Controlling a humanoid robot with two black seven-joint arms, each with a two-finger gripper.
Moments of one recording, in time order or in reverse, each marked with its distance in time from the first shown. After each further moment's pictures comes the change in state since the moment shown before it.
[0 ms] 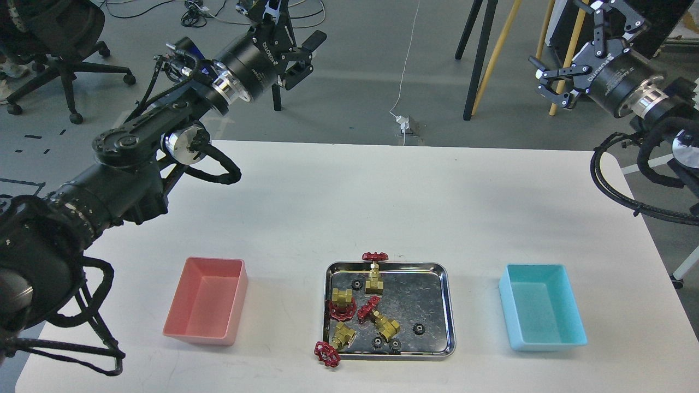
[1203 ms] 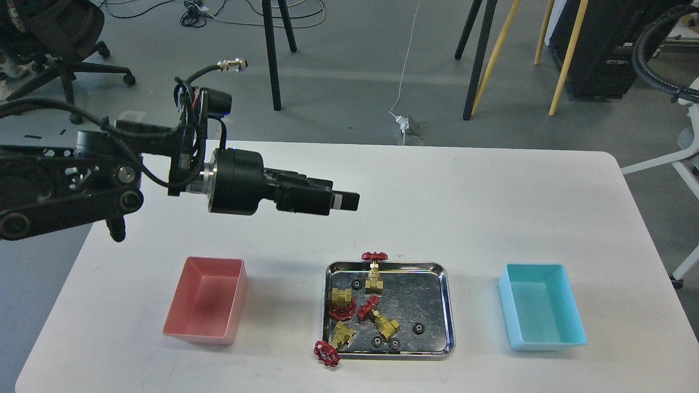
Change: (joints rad) left arm -0.312 0.550 0.802 -0.985 0.912 0.396 0.000; right arm 0.447 0.021 -0.194 -0.280 0.023 0.000 -0.126
